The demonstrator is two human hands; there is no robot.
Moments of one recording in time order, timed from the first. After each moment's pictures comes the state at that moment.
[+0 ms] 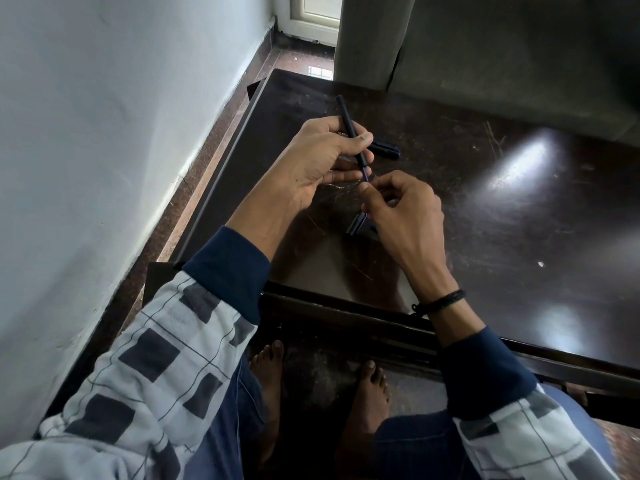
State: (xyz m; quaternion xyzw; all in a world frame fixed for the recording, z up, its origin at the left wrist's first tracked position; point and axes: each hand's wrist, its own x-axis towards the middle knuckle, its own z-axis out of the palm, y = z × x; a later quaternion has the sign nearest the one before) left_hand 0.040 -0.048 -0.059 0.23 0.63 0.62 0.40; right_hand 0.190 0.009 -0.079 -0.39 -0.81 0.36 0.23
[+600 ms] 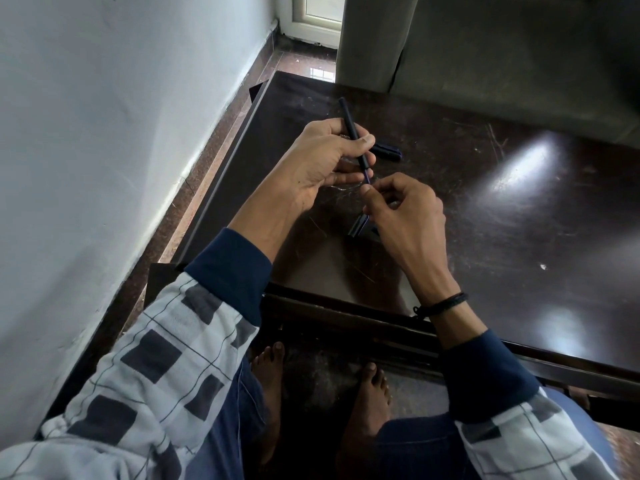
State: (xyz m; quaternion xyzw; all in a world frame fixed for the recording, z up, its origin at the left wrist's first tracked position) left_hand 0.041 -0.049 -0.057 0.24 0.63 0.62 0.40; right_hand 0.190 0.007 -0.078 -0.39 -0.81 0.37 0.23
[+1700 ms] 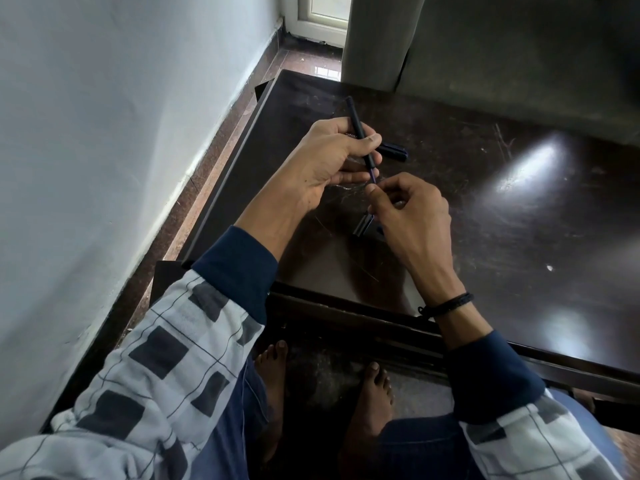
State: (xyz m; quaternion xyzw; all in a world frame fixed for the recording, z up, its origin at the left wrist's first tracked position) left_hand 0.040 -0.049 -0.058 0.23 0.63 0.62 0.41; right_hand 0.189 0.007 -0.078 -0.38 -0.81 0.38 0.23
